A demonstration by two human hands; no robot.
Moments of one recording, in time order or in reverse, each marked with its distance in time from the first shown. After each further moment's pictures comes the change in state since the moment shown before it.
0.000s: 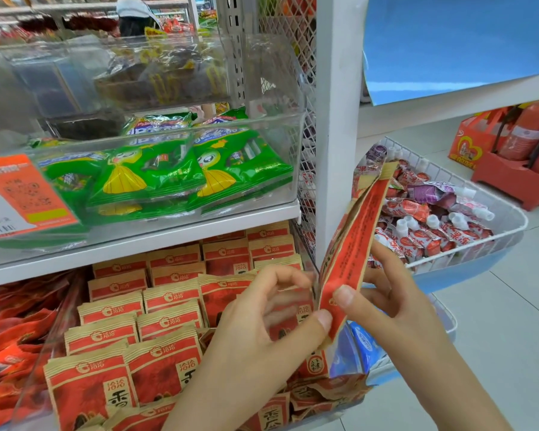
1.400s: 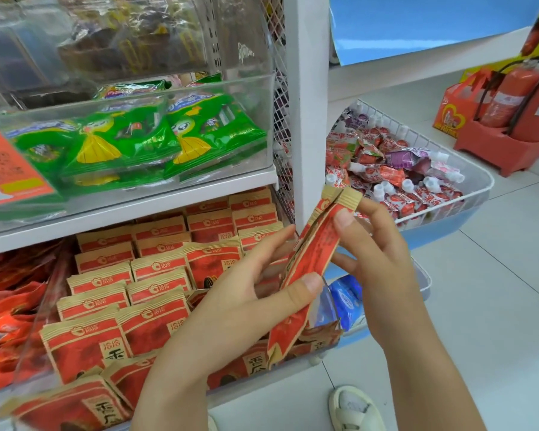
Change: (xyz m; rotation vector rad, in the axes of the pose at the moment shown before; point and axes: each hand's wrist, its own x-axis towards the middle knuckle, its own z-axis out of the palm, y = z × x) left_hand -0.002 -0.001 0.001 0.077 -0.176 -0.049; right_hand -0.005 -0.017 0.010 0.284 0.168 -0.049
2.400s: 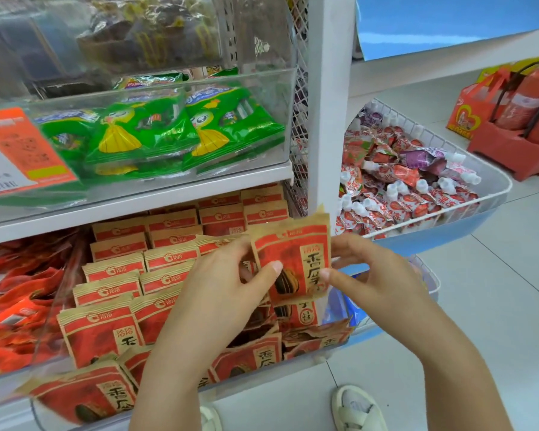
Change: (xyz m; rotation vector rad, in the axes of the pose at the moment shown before) left_hand -0.007 0.004 -0.016 0.522 0.318 -0.154; right_hand 0.009 0.019 -0.029 -0.901 -0.311 -0.054
